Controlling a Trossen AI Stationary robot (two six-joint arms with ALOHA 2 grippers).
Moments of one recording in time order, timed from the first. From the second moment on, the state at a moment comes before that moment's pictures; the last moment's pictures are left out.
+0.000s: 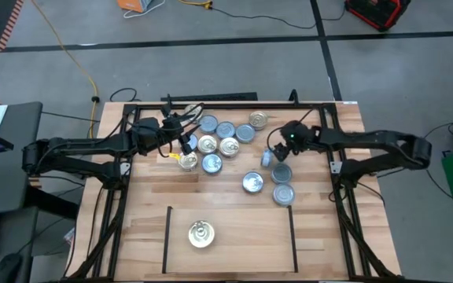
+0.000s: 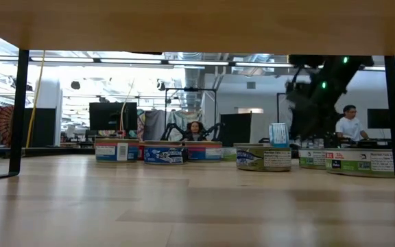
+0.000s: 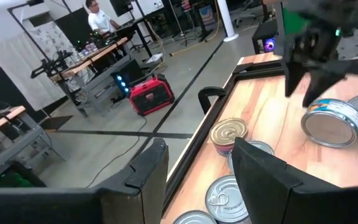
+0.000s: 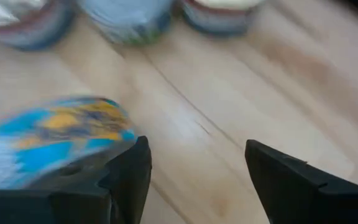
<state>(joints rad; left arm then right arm) 0.26 1.03 0.67 0.28 -0.37 0.36 -0.42 1.19 0.56 -0.29 0.19 0.32</state>
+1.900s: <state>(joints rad) 0.26 1.03 0.67 0.25 -0.22 0.32 -0.10 1.74 1.40 -1.17 0.31 -0.76</state>
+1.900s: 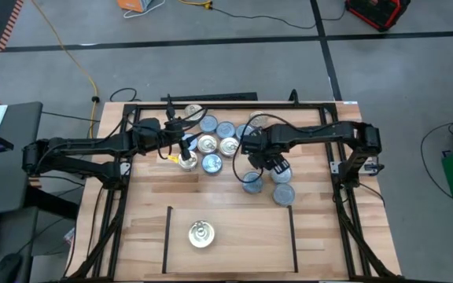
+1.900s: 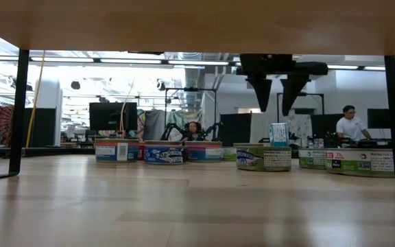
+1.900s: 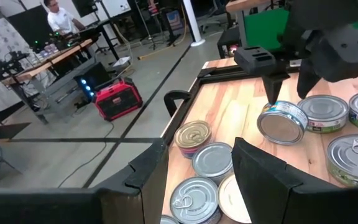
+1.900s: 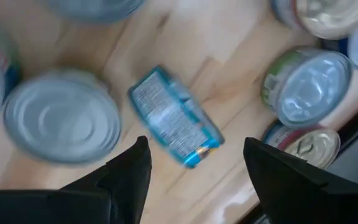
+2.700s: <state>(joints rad) 0.26 1.03 0.67 0.23 -0.23 0.36 -0.14 1.74 1.28 -1.01 0.31 -1.24</state>
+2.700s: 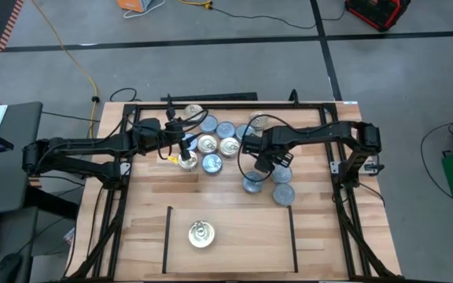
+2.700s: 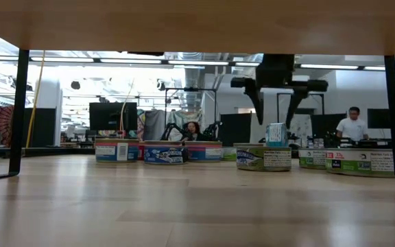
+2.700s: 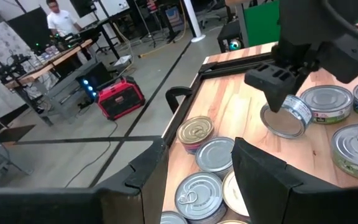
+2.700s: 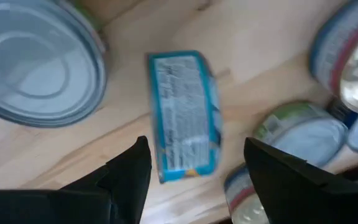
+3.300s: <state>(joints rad) 0.26 1.03 0.67 0.23 -0.25 0.36 -0.14 1.74 1.21 -0.96 0.28 -1.16</state>
